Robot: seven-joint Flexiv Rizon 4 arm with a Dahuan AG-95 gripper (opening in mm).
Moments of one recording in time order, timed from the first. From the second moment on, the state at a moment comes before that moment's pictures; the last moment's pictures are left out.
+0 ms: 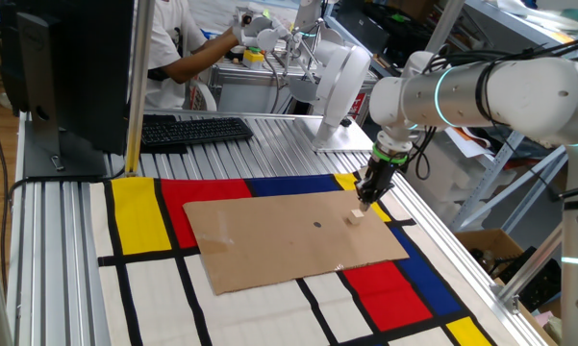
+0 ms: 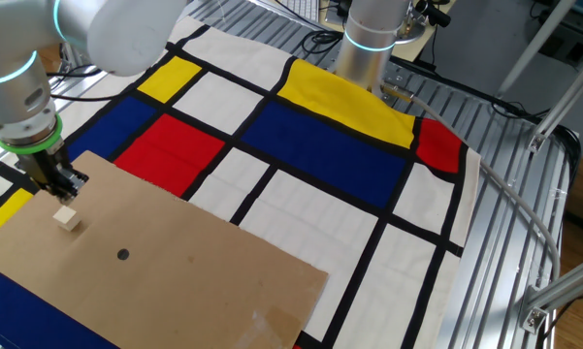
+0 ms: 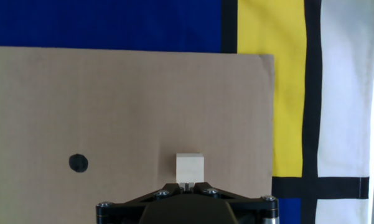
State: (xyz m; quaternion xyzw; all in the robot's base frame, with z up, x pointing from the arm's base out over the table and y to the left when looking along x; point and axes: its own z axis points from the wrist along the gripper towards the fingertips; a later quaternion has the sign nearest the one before) arm 0.692 -0.282 0.069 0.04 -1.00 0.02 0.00
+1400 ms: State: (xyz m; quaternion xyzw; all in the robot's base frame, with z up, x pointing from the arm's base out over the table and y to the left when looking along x) arm 0.696 -0.280 0.066 0.03 -1.00 0.02 0.00
